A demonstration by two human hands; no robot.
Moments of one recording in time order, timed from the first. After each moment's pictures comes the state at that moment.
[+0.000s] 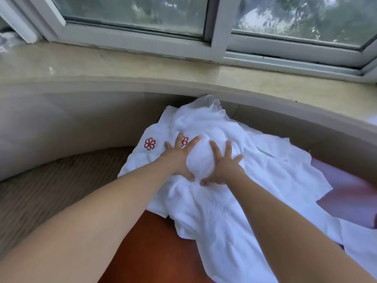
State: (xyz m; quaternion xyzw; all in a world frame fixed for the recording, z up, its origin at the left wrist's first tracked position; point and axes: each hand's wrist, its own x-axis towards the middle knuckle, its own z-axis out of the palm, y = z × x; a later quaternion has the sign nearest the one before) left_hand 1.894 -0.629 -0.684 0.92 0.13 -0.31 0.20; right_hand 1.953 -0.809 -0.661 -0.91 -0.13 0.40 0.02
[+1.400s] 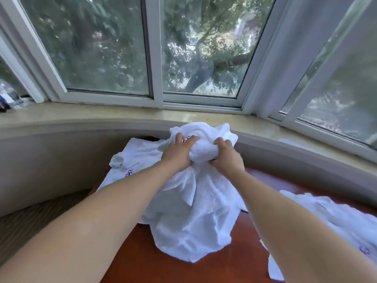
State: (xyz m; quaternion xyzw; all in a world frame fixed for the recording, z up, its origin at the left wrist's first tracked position) left_hand 1.837 -0.872 -0.456 0.97 0.07 -0.02 0.22; right_hand 1.883 -1.060 -0.449 -0.97 -0.15 0.04 0.20
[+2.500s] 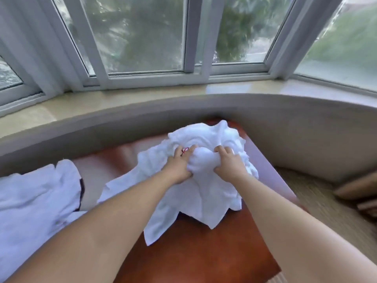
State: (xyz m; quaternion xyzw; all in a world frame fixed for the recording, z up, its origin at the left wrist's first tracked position) left_hand 1.867 -1.480 -0.562 0.92 -0.27 -0.24 0.17; right_hand 1.783 -1.668 -0.539 -0.96 0.20 0.08 0.16
